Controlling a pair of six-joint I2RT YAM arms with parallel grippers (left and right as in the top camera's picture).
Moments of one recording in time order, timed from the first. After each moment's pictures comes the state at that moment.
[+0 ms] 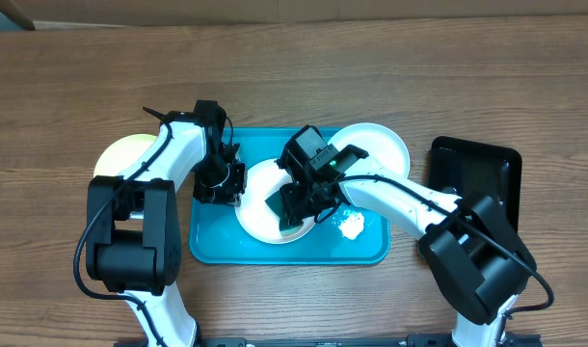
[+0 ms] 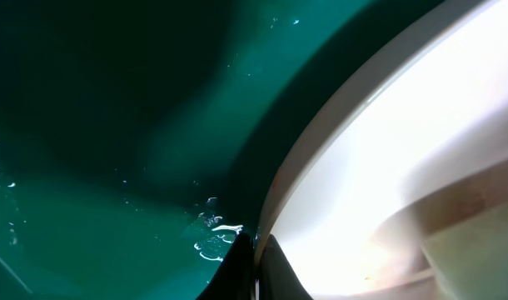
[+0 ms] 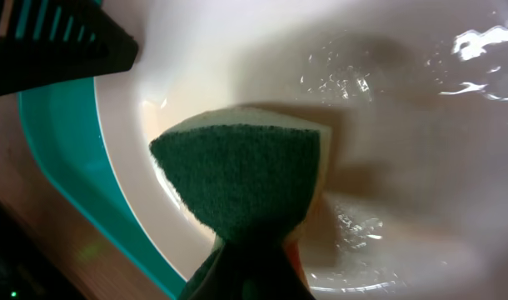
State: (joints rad) left arm -0.11 1.97 1.28 -1.05 0.23 -0.11; right arm 0.70 1.94 1.31 -0.66 -0.41 0.35
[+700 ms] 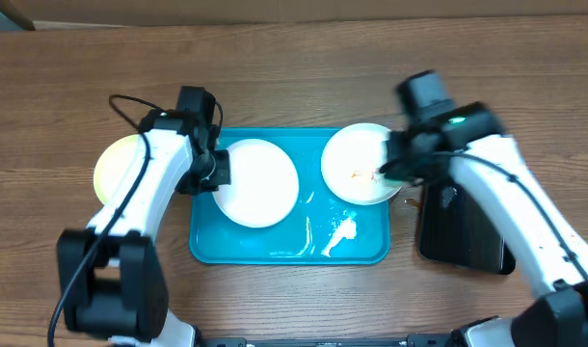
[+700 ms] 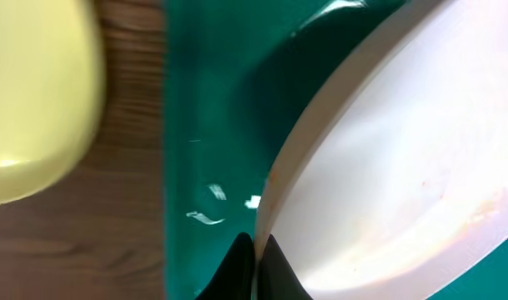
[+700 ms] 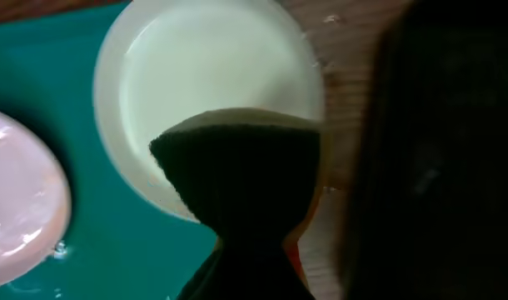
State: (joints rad) left arm -0.11 1.73 1.28 -1.07 -0.03 -0.24; right arm 0.31 1.59 1.39 -1.12 0.00 0.47
